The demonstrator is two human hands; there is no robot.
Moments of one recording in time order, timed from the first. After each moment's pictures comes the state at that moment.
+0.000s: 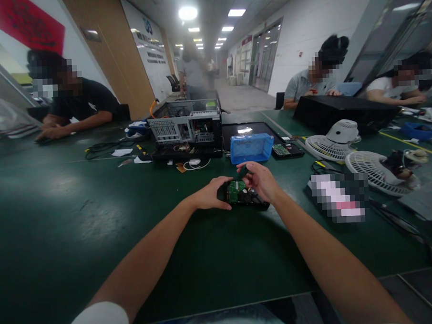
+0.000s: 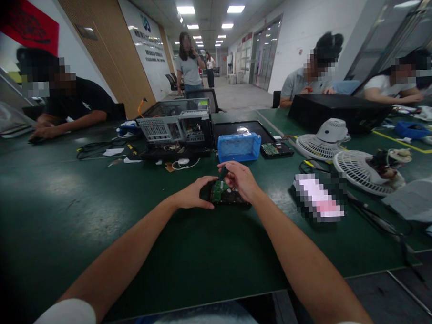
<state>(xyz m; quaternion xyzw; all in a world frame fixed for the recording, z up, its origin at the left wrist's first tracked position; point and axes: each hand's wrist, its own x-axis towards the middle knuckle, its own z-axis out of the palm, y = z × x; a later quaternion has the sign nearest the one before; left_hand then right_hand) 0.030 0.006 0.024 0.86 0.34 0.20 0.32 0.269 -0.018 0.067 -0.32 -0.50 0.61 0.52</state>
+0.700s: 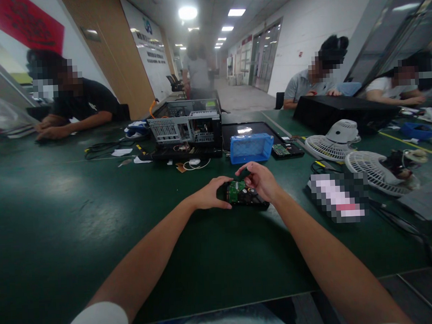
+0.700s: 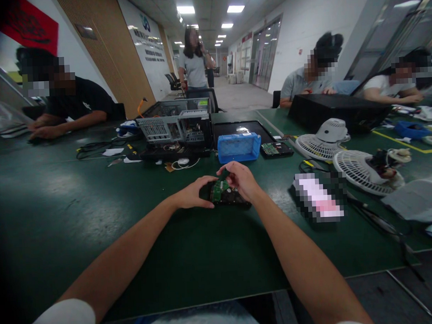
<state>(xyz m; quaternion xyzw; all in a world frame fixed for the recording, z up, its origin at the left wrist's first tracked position) 0.031 0.003 0.027 0.86 0.34 0.22 0.32 0.270 -0.019 0.068 -0.33 -0.51 0.61 0.51</state>
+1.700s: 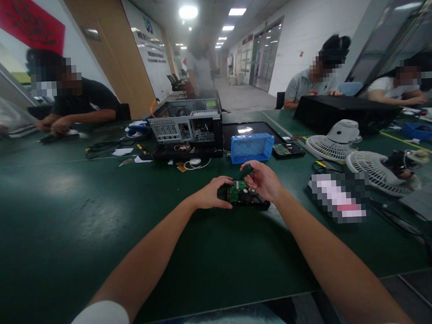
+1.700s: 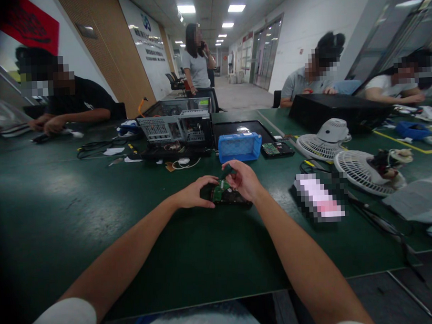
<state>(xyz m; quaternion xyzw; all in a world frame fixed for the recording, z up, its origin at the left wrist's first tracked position) 0.030 0.010 0.018 0.86 0.31 0.22 0.33 0.272 -0.015 0.068 -0.29 -0.47 0.65 0.52</state>
